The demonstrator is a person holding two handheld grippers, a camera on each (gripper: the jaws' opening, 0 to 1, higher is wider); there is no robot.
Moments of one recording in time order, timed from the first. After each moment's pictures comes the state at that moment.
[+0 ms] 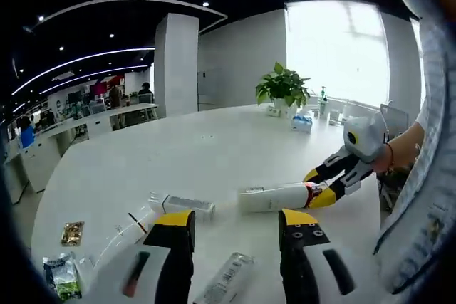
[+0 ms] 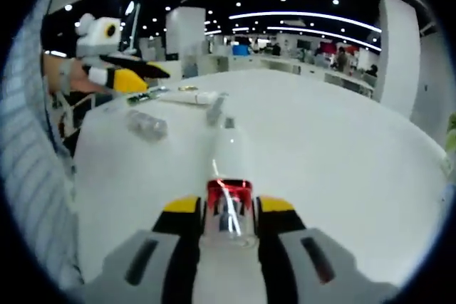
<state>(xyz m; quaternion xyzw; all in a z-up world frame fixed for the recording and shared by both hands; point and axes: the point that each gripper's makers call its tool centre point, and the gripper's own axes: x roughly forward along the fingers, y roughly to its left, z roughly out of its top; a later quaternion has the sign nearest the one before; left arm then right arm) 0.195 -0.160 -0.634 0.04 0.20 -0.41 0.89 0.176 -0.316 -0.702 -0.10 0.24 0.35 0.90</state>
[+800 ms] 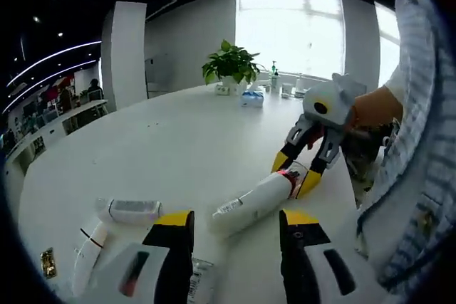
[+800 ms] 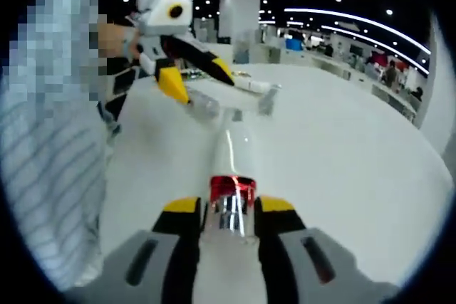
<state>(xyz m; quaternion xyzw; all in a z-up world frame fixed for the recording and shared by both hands) 0.168 -0.201 -0.658 0.11 0.24 -0.52 0.81 0.134 -0.298 -0.706 -0.16 0.25 0.49 0.82</state>
